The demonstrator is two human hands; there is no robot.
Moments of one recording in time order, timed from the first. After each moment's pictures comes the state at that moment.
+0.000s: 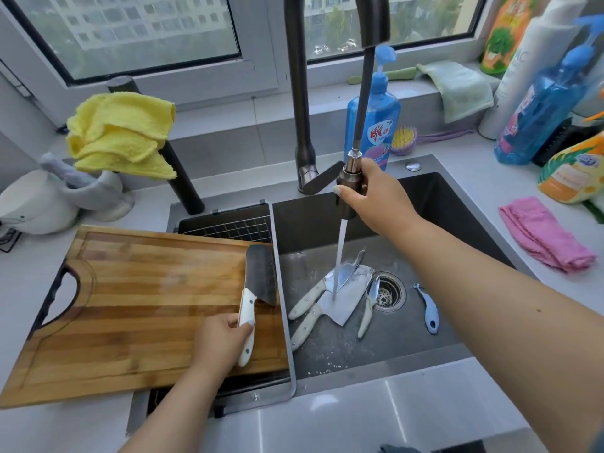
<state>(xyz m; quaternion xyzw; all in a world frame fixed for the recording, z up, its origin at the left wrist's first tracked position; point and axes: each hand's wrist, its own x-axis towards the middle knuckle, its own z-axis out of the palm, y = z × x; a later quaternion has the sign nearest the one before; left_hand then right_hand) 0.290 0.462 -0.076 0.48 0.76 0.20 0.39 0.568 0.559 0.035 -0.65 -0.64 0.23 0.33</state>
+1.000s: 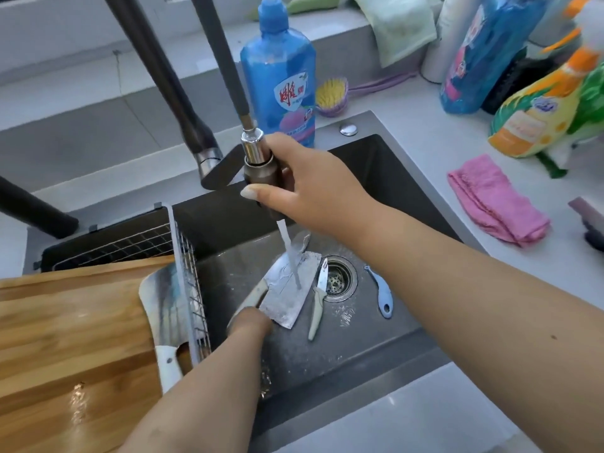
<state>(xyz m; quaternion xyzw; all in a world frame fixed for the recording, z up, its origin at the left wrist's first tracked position) 0.448 0.555 -0.197 0.53 0.75 -0.21 0.35 0.619 0.578 0.033 -0.58 -0.71 0.24 0.31</state>
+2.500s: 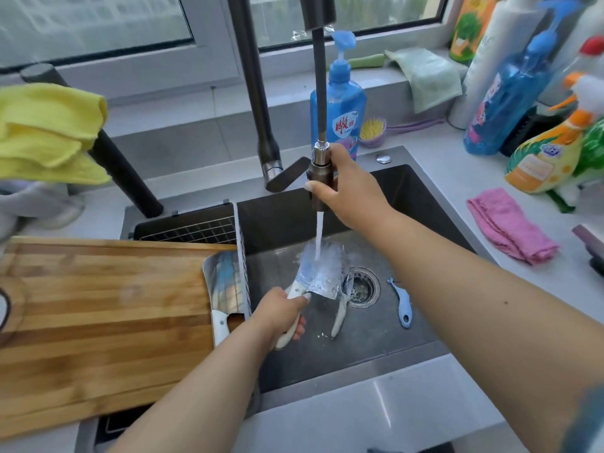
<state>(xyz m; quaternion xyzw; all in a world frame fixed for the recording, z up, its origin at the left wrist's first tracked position) 0.425 0.503 -0.084 0.42 0.65 0.14 0.62 0.591 0.568 0.034 -0.63 -0.66 0.23 0.33</state>
